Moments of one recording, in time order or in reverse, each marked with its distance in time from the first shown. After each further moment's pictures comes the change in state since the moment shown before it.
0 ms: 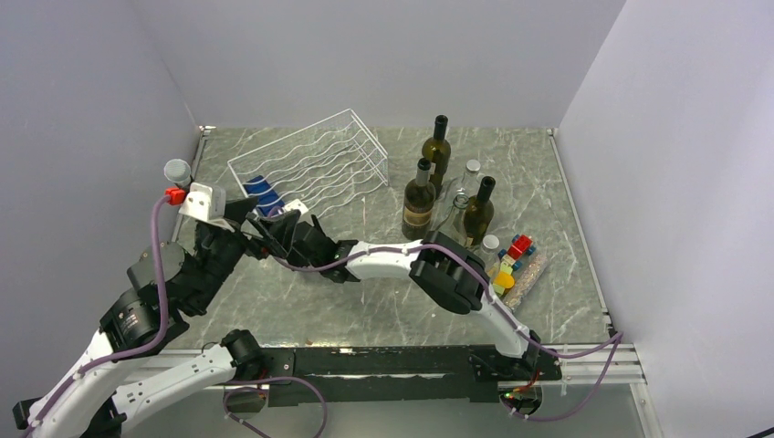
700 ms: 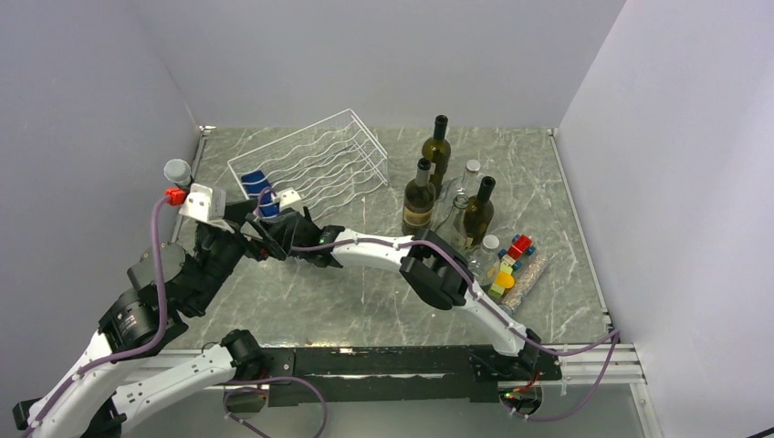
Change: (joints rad) left arm 0.000 -0.004 0.001 -0.024 0.002 -0.010; right arm -0.023 0.145 0.317 -0.245 -0.032 0.139
